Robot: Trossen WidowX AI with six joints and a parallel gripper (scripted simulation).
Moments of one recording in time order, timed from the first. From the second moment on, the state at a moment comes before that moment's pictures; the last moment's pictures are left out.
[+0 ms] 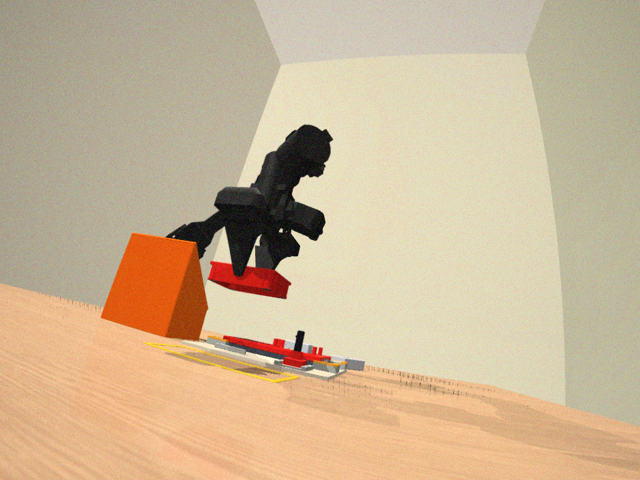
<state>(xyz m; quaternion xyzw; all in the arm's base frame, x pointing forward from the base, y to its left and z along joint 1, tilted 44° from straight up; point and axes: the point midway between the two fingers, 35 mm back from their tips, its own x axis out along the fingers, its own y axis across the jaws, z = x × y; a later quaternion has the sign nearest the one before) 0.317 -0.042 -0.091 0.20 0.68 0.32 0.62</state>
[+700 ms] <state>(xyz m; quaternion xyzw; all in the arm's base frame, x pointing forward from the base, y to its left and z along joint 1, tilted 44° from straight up) 0.312 -0.044 -0.107 0.19 0.68 0.33 0.62</state>
